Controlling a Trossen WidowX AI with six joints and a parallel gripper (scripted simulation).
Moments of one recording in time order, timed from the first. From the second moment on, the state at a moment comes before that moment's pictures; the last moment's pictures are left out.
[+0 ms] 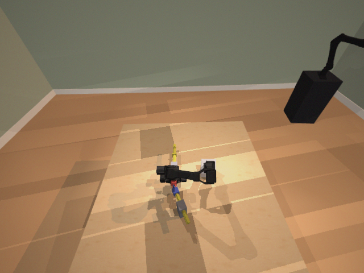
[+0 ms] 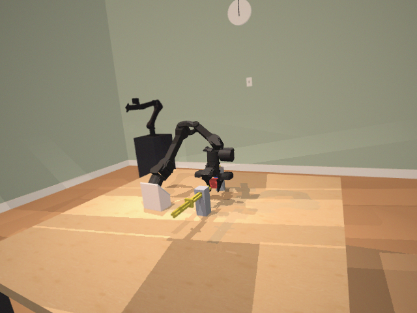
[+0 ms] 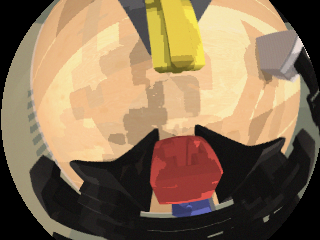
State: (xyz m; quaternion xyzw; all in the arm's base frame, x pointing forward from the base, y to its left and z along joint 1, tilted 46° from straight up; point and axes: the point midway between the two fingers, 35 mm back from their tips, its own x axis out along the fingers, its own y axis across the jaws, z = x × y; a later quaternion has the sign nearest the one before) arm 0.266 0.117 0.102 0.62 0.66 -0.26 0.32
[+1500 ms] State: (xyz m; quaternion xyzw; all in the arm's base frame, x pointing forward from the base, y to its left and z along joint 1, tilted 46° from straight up) arm 0.266 0.089 0.127 0.63 0.69 -0.17 0.32
